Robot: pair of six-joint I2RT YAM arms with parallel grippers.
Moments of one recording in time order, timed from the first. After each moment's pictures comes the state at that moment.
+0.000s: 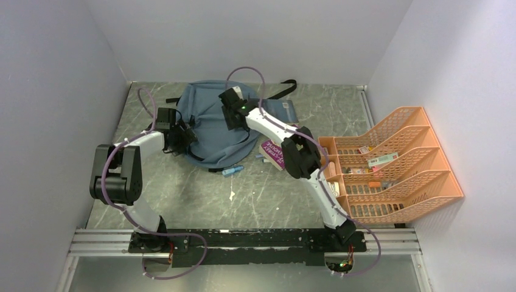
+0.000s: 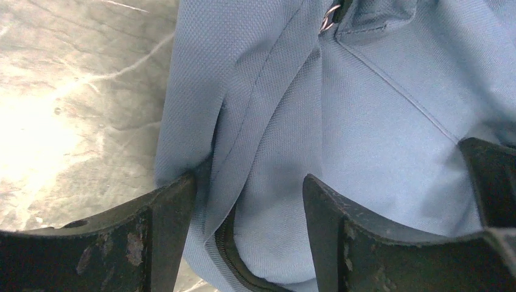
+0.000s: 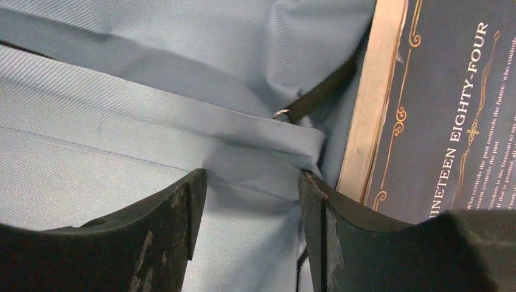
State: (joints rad) left arm -0.08 1.69 0.92 -0.20 0.04 -0.74; right arm 0.73 2.50 2.22 -0.64 0.36 0.25
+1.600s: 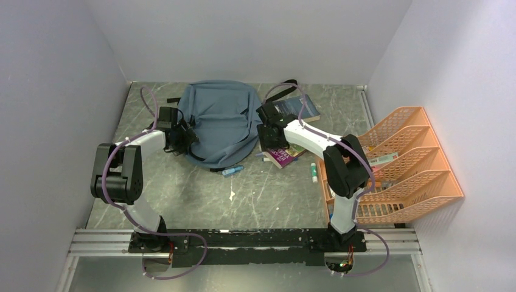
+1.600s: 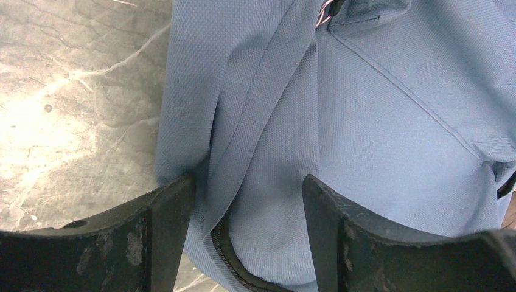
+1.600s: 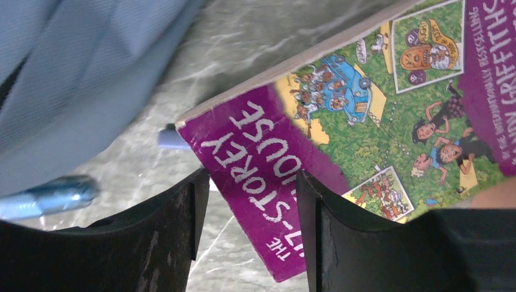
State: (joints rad) left arm -0.09 1.69 0.94 -0.23 0.04 -0.74; right arm 0.61 1.88 1.37 -0.60 0.14 0.32
